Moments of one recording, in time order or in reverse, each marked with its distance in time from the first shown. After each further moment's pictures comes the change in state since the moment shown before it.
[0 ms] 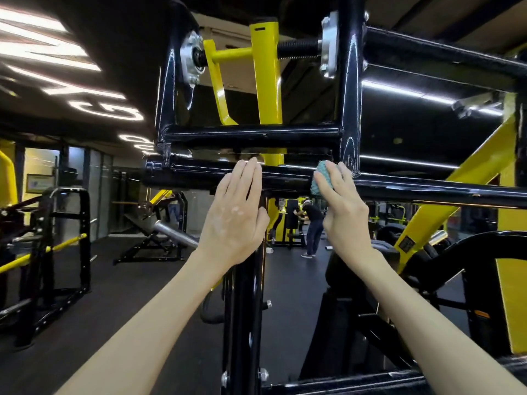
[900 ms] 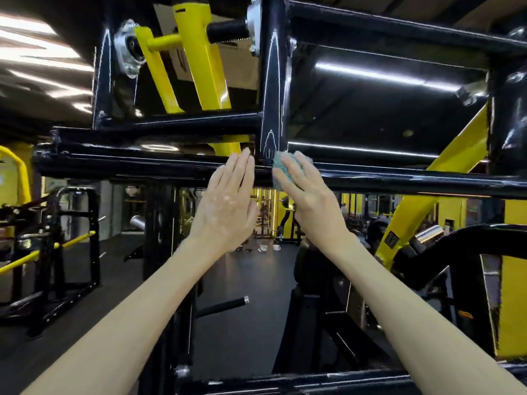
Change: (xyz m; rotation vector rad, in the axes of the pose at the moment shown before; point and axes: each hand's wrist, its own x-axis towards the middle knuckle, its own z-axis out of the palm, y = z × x) left_hand 0.045 0.118 0.053 0.081 -0.081 0.002; right_hand -0.007 0.109 -0.031 -0.026 -0.055 -0.322
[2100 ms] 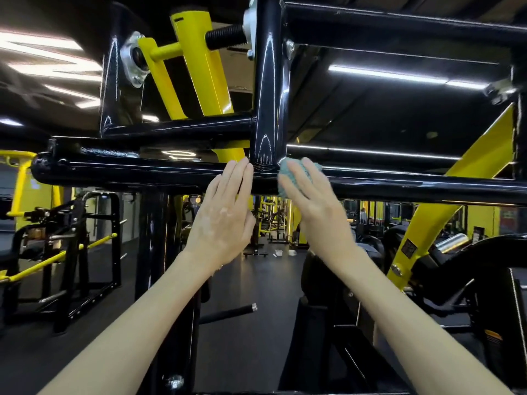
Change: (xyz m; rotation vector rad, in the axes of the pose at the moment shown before) left_hand 0.001 0.009 0.011 0.038 0.057 -0.001; right_hand -0.010 0.013 0.001 0.062 0.031 0.054
